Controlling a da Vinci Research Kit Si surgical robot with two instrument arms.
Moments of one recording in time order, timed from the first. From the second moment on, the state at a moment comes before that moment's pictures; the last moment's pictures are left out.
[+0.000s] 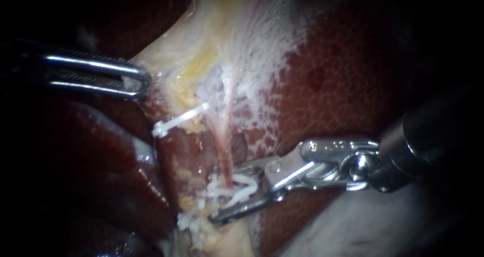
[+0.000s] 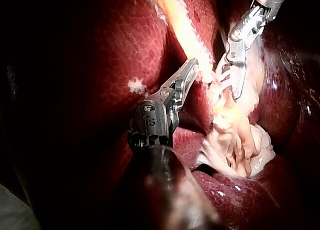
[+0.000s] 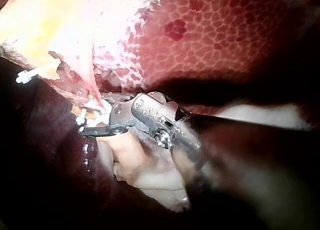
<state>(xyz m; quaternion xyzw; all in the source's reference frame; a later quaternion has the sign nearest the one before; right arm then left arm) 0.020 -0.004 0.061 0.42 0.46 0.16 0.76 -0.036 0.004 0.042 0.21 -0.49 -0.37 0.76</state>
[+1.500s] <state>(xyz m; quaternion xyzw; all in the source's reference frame) 0.020 -0.004 0.064 0.43 0.45 0.18 0.76 -0.037 0.004 0.042 0.21 -0.49 -0.37 0.76</state>
